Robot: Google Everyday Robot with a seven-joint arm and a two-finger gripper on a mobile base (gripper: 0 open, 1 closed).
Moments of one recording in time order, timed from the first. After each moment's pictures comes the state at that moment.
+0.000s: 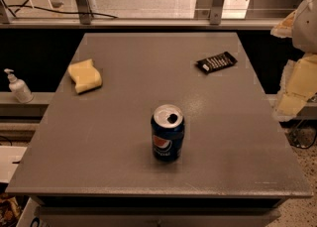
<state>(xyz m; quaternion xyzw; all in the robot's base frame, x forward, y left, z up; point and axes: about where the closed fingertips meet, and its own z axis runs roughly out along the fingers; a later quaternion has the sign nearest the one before) 0.438 -0.217 0.976 -0.60 0.78 -0.03 0.16</state>
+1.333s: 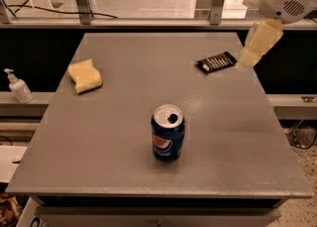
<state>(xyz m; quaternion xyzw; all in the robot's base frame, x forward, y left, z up) 0.562 -0.198 0.978 -0.61 0.75 0.00 0.26</state>
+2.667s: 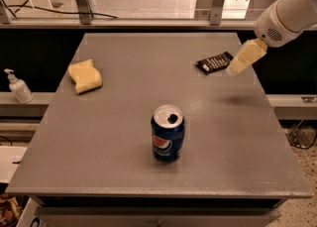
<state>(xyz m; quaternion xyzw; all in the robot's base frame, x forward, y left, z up) 0.631 -0.240 0.903 -0.46 0.83 0.00 0.30</state>
